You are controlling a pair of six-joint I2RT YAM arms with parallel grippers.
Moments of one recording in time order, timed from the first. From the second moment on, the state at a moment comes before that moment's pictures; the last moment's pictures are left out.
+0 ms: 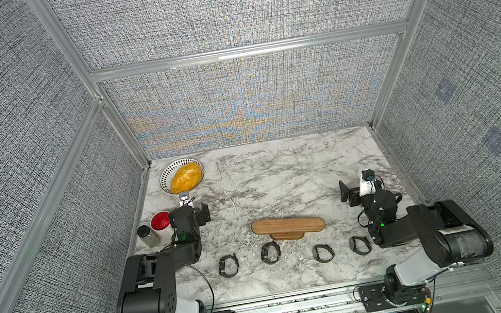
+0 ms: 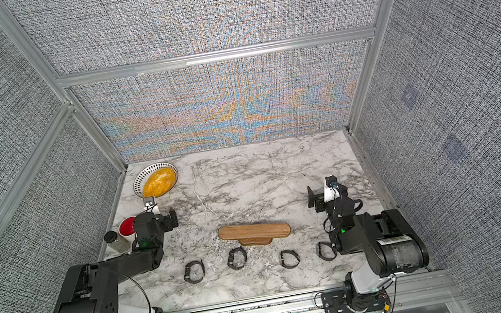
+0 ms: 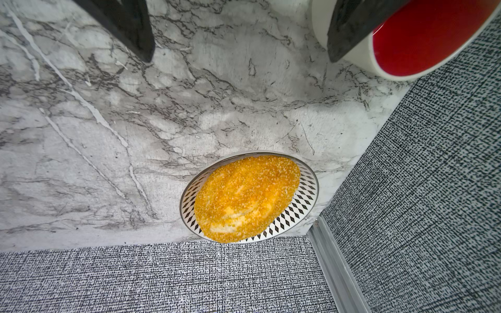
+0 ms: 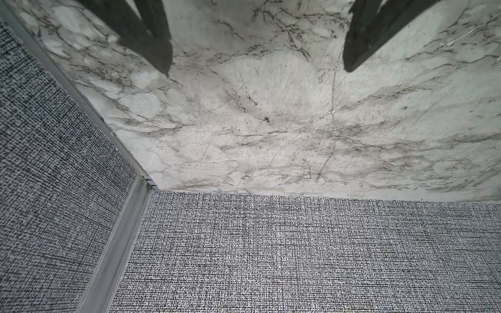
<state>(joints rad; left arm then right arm) -0.10 1.49 0.42 0.65 -0.24 0.02 0.00 1.53 0.21 1.19 -0.02 -0.01</state>
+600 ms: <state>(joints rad) -0.11 1.25 0.62 0.35 -0.31 -0.01 -0.01 1.30 0.60 0.59 0.27 0.22</state>
